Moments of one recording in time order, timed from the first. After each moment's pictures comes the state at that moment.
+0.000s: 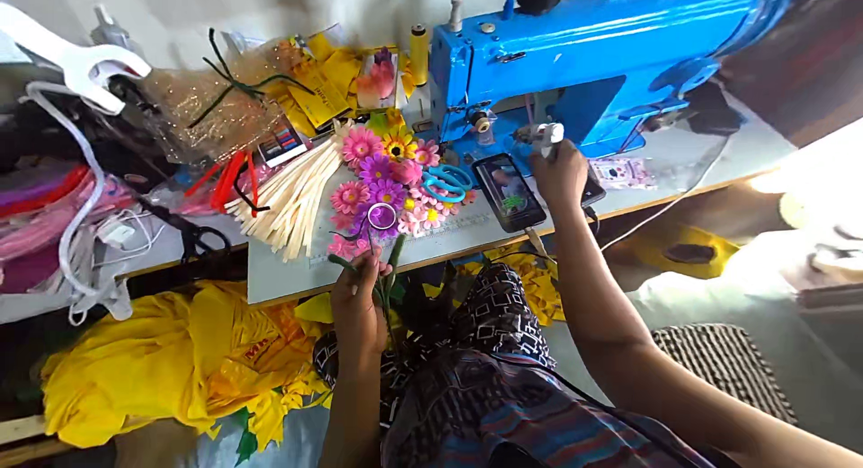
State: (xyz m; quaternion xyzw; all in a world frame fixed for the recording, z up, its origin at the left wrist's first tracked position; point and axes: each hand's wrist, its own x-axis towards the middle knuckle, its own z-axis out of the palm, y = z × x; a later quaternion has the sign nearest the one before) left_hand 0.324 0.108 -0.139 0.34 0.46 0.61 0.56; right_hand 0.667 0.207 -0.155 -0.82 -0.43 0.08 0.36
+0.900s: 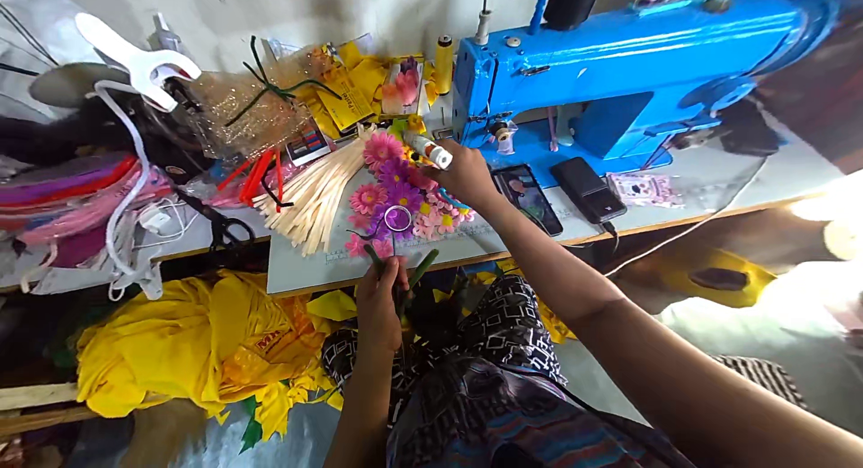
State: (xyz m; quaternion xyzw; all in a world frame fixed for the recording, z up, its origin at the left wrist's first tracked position) left_hand 0.329 0.107 -0.141 0.36 0.49 0.55 0.58; right_hand 0.529 0.263 -0.118 -0.60 -0.71 0.16 0.34
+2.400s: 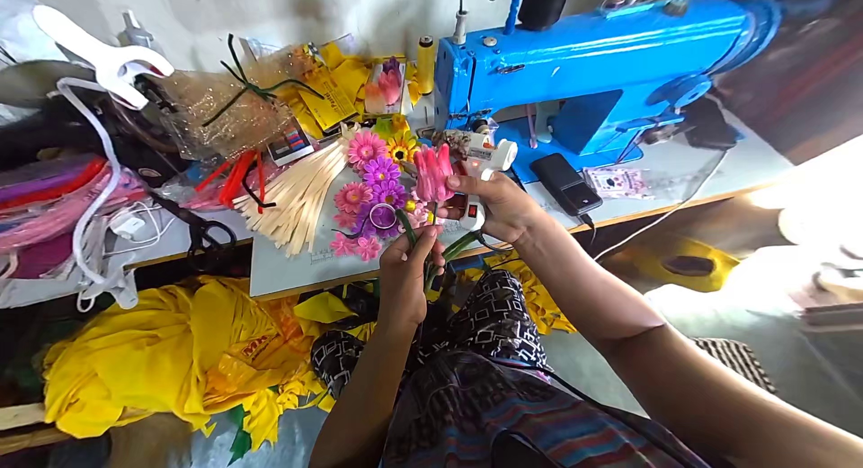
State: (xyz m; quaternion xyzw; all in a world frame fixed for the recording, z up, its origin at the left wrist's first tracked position) left_hand 0.380 0.114 -0.112 0.38 0.43 0.52 0.64; right_hand 0.547 0.163 -0.085 -0.32 -0.38 0.68 0.54
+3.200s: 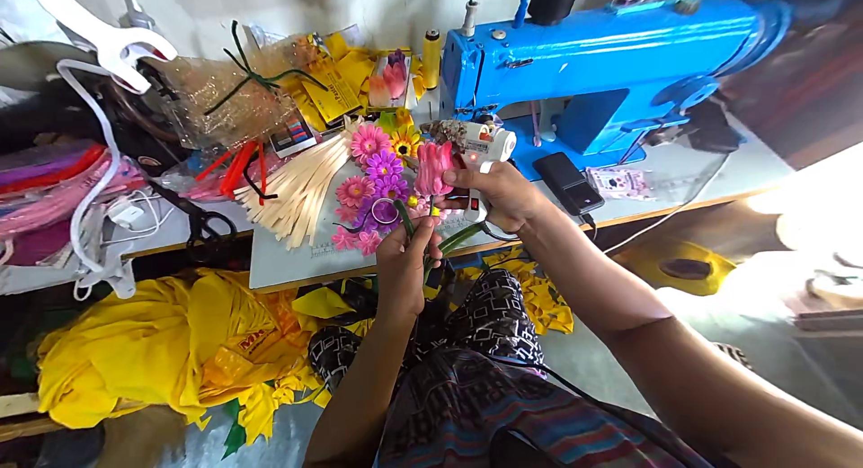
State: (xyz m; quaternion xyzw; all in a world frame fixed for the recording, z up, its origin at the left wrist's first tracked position) left_hand 0.377 0.117 -0.112 0.39 0.43 0.54 0.61; right_hand 0.547 0.170 -0.077 -0.36 -0.48 0.62 0.51
